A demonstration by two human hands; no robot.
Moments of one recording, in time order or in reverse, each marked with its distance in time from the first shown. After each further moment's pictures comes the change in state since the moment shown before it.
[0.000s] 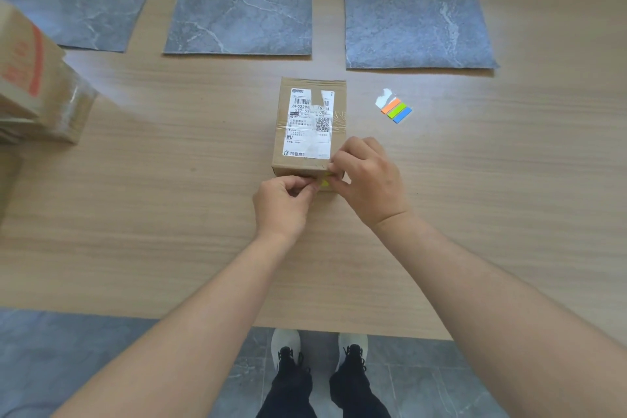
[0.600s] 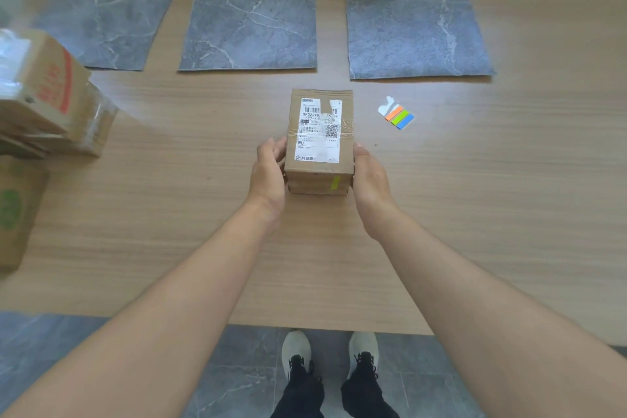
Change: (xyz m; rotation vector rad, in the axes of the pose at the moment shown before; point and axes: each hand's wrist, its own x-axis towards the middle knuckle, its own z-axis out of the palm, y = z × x) left_hand 0.016 0.051 -0.040 -0.482 -0.108 -0.174; right_hand 0.014 -0.041 -0.004 0.909 -0.116 1.087
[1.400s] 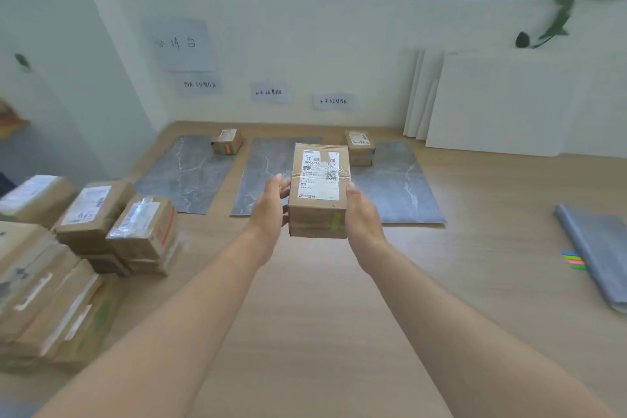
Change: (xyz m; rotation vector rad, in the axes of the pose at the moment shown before) left_hand -0.120 0.222 -0.025 0.046 -0.117 0.335; right_hand -0.110 -0.226 0.016 0.013 0.041 -0.291
